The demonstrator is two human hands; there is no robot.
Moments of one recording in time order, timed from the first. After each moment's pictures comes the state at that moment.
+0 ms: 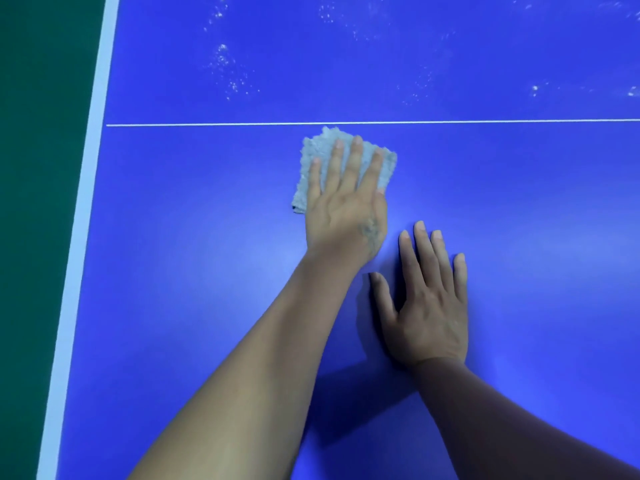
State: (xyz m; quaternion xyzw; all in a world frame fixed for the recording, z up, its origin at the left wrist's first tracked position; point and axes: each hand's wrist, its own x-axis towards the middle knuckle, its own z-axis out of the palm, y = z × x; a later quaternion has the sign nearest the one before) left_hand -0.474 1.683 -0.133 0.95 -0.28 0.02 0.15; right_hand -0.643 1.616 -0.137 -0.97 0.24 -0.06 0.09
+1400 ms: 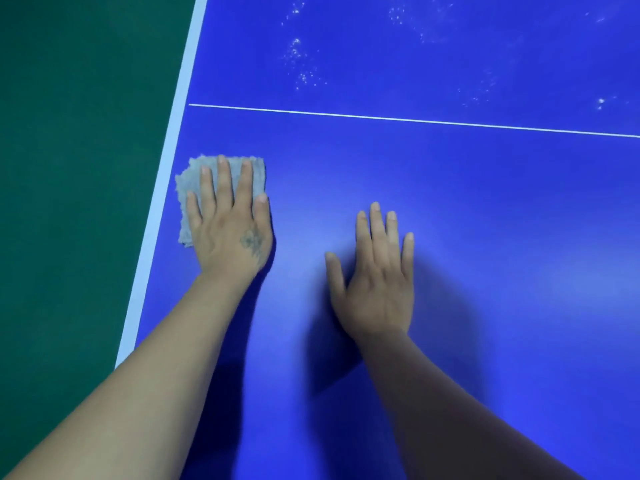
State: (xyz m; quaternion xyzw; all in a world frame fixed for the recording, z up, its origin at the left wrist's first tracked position) left_hand -0.460 1.896 -0.116 0.99 -0.04 -0.03 0.10; right_hand -0.587 1.722 -0.127 -0.98 0.17 -0.05 0.13
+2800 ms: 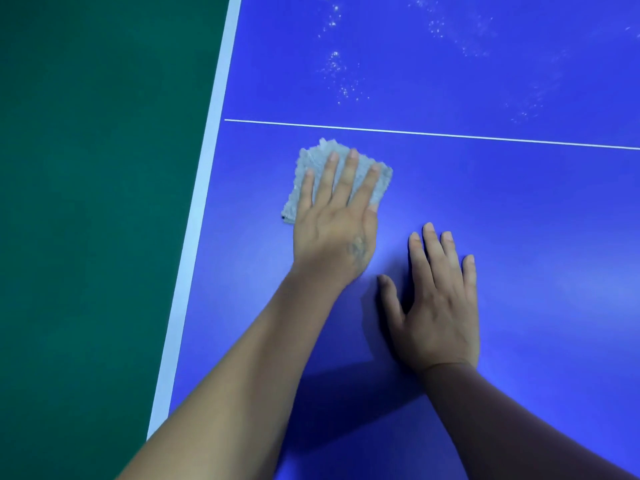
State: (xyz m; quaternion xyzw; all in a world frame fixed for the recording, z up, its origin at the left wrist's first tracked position) left_hand -0.433 1.841 -0.136 0.96 -0.26 0.02 0.12; right_hand -0.583 1.726 -0.139 -0.98 0.18 -0.06 0.09
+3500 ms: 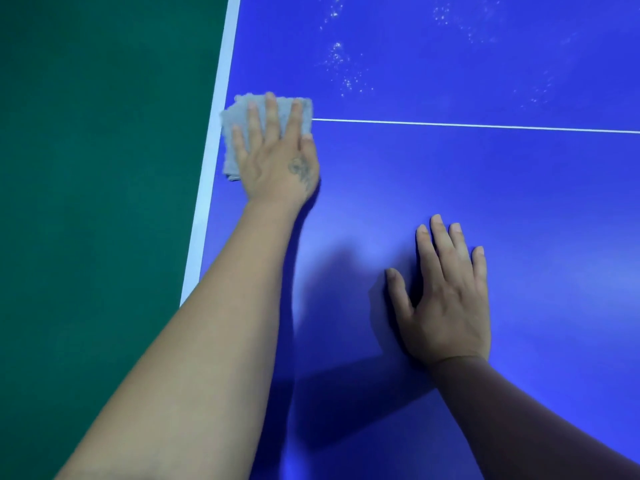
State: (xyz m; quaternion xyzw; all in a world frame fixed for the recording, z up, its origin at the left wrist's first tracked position) left_hand -0.335 1.879 -0.123 0.99 -0.09 -0.04 0.11; right_hand -0.583 1.728 -0.137 -0.98 0.18 -0.07 0.10
